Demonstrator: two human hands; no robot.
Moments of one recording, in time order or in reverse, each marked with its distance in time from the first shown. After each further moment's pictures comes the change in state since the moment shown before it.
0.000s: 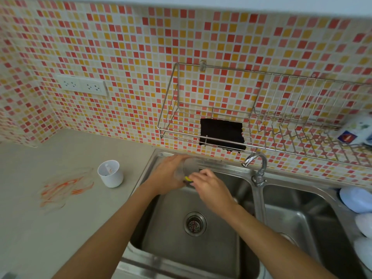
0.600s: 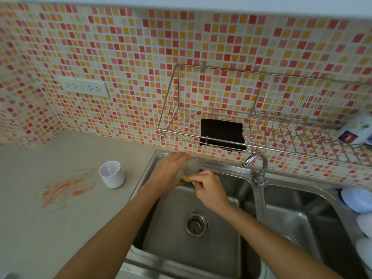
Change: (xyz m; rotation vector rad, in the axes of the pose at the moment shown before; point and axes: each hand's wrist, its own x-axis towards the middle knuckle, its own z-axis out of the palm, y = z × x) left_hand 0.004 0.004 0.002 0.296 0.061 0.084; right_hand 0.007 -0.013 -0.002 0.412 0.015 0.300
